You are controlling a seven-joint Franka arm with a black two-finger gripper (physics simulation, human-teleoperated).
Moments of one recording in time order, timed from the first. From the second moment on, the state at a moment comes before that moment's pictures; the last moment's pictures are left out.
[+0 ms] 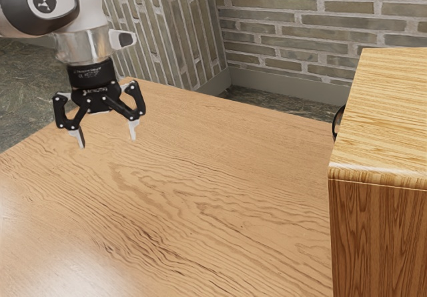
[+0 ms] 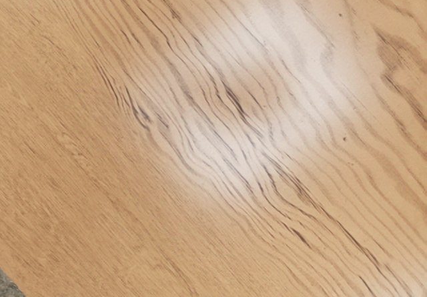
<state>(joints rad) -1.87 -0.05 2.01 -1.36 0.02 1.17 -0.68</state>
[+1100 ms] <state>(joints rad) -1.96 -0.26 1.62 -1.43 -0.01 1.86 -1.23</state>
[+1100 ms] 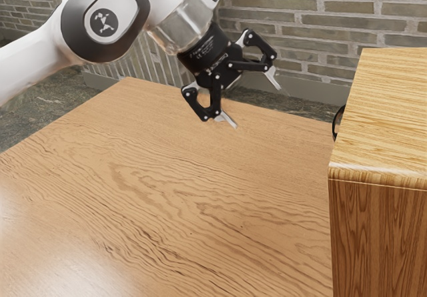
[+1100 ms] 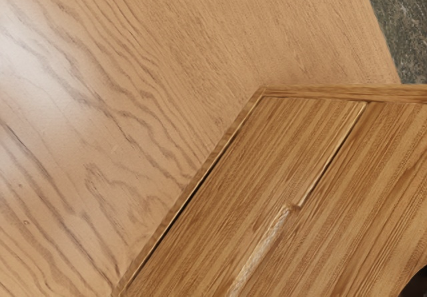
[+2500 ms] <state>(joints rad) -2.20 -0.61 1.54 -1.19 0.49 1.66 -0.93</state>
